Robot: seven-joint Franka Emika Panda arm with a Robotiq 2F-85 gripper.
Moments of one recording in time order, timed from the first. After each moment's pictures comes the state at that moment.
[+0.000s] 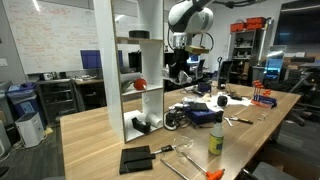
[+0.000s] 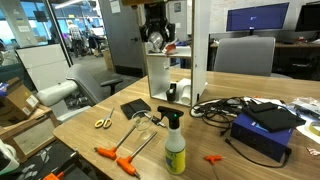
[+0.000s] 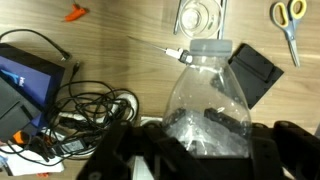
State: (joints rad) arm -0.09 -0.03 0.02 -1.96 0.01 1.98 -0.20
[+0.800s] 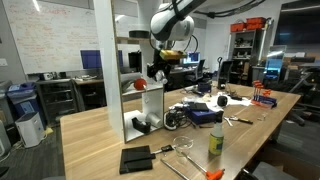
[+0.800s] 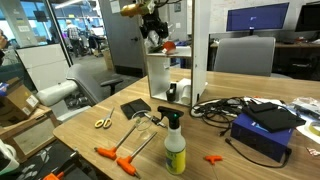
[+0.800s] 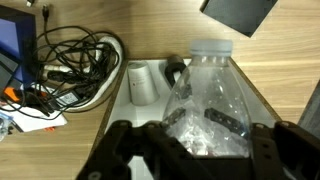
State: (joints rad) arm 0.02 0.10 0.04 -1.87 -0.05 2.24 0.09
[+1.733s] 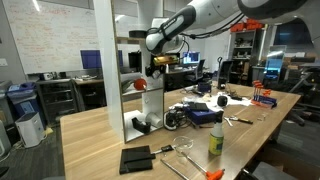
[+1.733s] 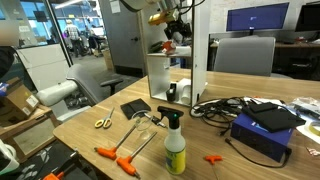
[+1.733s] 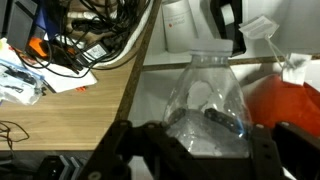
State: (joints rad) arm 0.03 0.41 -0.04 -1.51 -0.18 2.32 0.18
